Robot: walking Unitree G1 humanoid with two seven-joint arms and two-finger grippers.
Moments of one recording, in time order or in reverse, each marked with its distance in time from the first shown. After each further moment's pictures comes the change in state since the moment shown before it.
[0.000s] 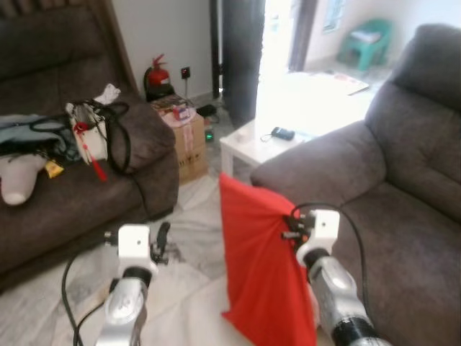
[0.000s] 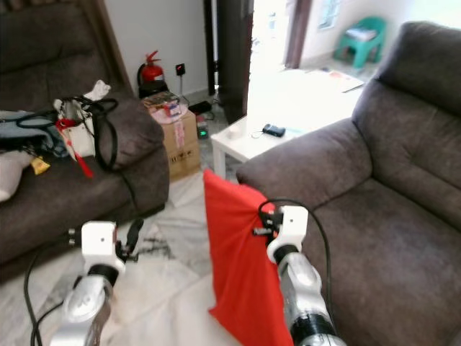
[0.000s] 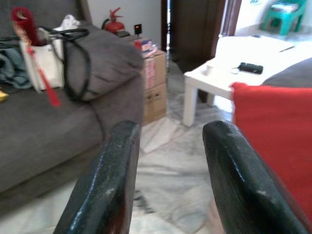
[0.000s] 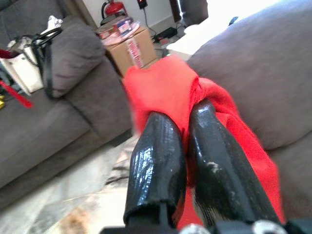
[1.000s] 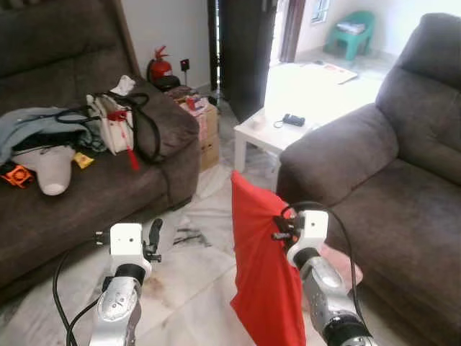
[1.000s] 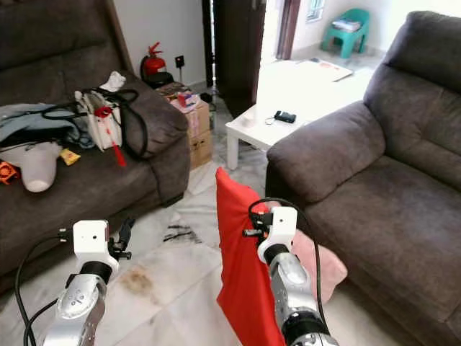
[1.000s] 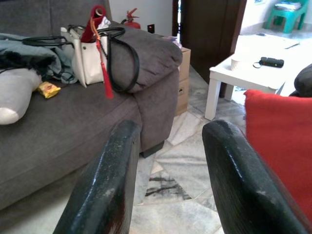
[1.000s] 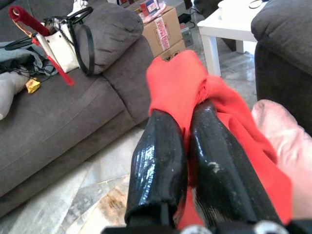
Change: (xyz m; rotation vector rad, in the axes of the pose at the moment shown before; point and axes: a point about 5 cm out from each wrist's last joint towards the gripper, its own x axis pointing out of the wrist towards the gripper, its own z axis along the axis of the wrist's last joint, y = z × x) left arm 0.002 -0.002 0.003 -0.013 -0.013 0.012; right arm 0.001 -0.003 0.000 -0.018 0.016 -0.008
